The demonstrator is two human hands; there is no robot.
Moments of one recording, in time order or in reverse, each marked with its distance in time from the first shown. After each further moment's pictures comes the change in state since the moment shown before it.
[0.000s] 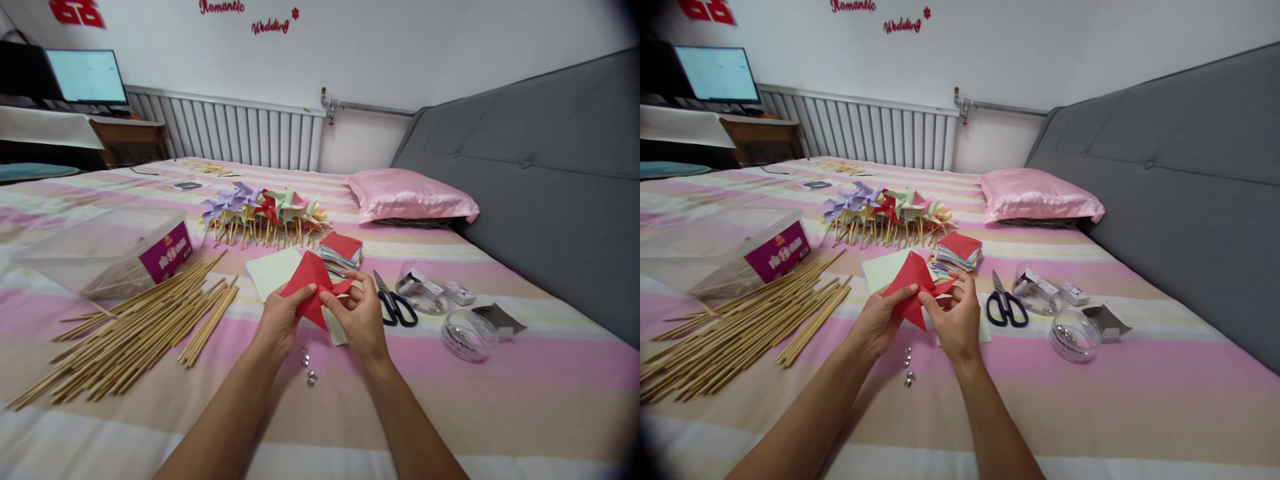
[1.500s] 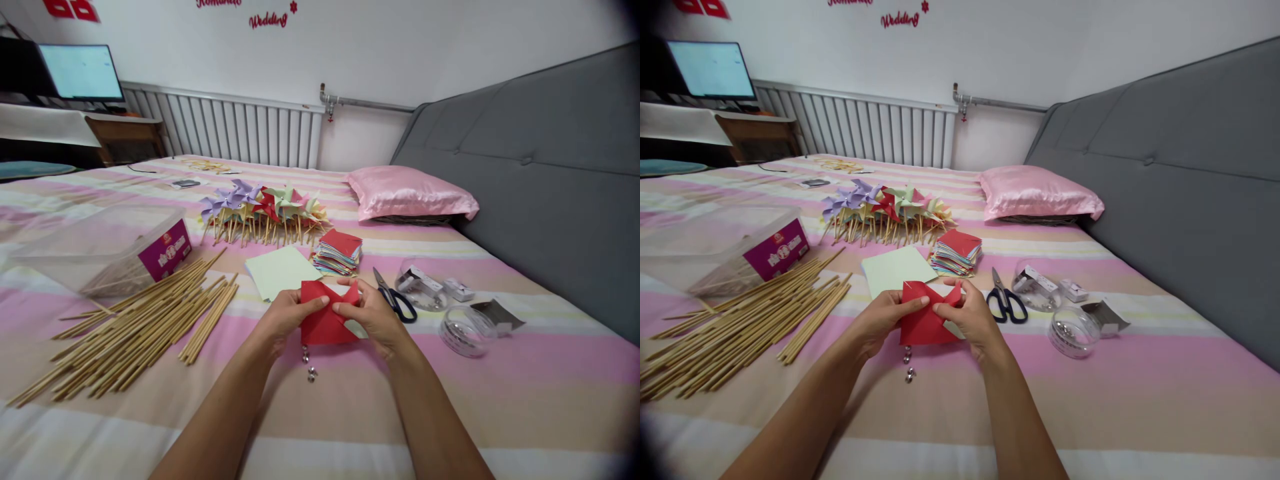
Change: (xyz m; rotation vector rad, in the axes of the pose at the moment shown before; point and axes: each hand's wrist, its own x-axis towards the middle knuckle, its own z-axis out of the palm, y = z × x) left_hand -0.008 0.007 -0.009 0.424 -0.278 -0.150; right_hand 0.012 -0.001 -0.030 0.034 -0.197 0.358
